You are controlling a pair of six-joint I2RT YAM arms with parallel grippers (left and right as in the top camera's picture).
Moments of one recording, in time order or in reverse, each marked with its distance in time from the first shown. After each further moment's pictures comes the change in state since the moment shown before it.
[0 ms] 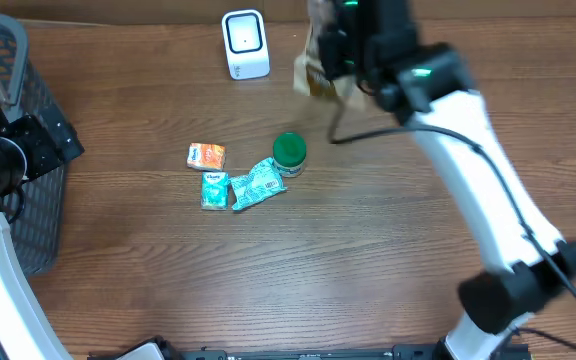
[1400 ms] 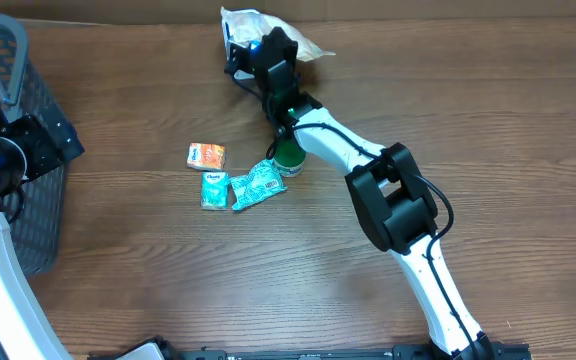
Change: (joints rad) left arm 0.000 0.001 0.000 0.000 0.000 0.000; right arm 0.101 0.645 -0.001 0.990 0.332 -1.202
